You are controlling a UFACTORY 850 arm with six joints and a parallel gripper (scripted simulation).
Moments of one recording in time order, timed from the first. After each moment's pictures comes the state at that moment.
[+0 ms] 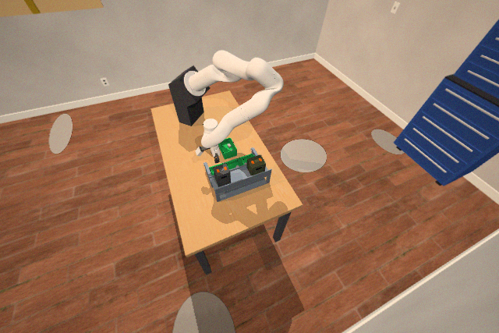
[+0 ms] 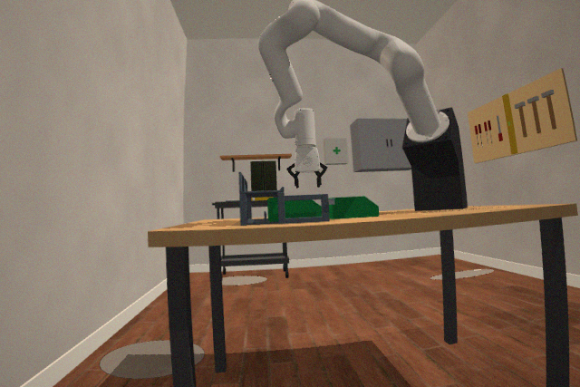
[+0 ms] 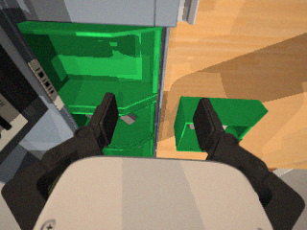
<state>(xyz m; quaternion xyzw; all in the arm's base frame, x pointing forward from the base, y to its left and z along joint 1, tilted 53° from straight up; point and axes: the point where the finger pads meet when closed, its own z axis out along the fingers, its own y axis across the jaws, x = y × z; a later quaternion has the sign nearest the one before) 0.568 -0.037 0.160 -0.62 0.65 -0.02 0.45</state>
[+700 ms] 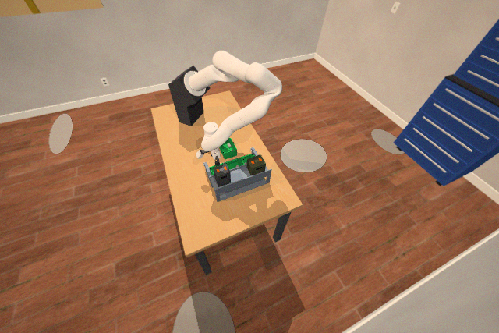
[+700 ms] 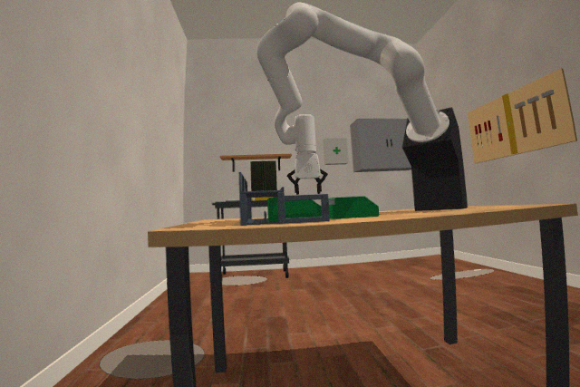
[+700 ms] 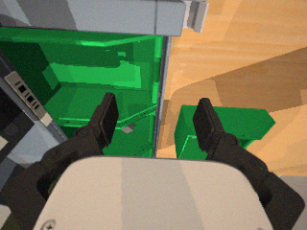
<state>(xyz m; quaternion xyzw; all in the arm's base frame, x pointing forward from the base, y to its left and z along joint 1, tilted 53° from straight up) 0.585 -0.024 0.144 -0.62 0.64 -0.02 0.45</state>
